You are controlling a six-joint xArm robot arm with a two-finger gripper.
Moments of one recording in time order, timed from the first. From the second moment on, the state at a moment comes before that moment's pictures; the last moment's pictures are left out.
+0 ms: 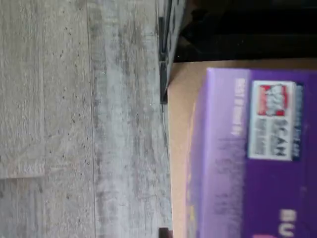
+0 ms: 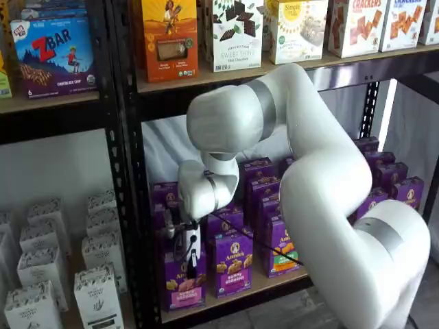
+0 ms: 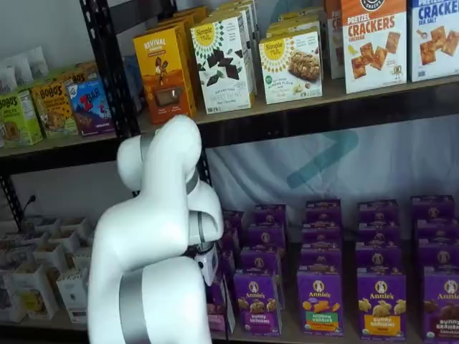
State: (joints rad) arm 0.38 1.08 -1.53 0.10 0.41 -1.27
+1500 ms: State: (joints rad) arm 0.37 1.05 -1.50 0.08 0.42 -1.26
